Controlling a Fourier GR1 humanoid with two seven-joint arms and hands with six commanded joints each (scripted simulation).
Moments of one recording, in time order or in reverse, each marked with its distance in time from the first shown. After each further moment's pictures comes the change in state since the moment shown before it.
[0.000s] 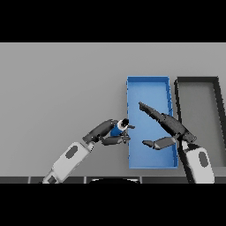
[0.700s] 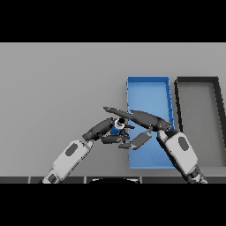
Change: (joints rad) left arm -0.019 -0.007 0.029 0.032 0.026 -0.062 -0.017; right arm -0.313 0.089 0.176 0.084 -0.010 0.081 0.154
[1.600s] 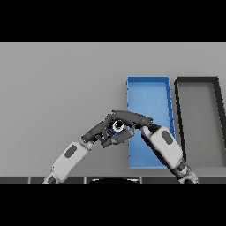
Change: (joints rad) left arm 0.031 -0.009 0.010 -0.041 -0.016 -0.005 -0.033; right arm -0.108 0.138 0.067 0.120 -0.010 0.026 0.061
